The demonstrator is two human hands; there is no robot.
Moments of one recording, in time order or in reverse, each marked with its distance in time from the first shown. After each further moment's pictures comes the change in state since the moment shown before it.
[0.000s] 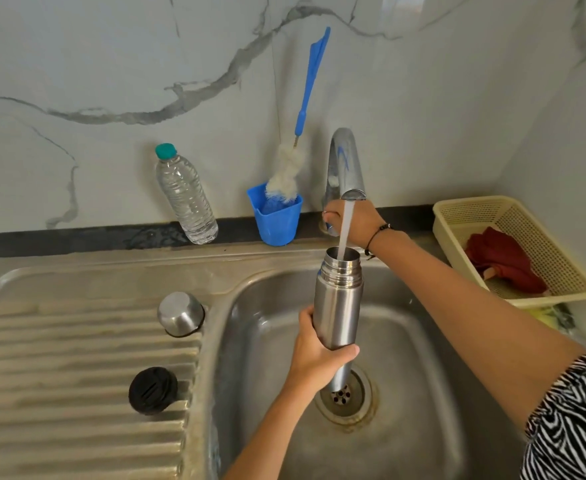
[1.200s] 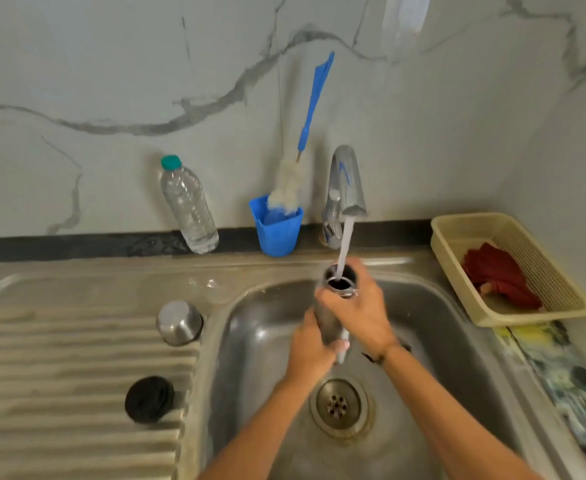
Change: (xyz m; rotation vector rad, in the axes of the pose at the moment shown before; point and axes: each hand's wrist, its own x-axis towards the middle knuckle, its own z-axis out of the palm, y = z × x) left_hand 0.019 0.011 0.000 0.212 0.043 0.100; right_hand -0.122 -0.032 0.035 0.981 0.306 0.056
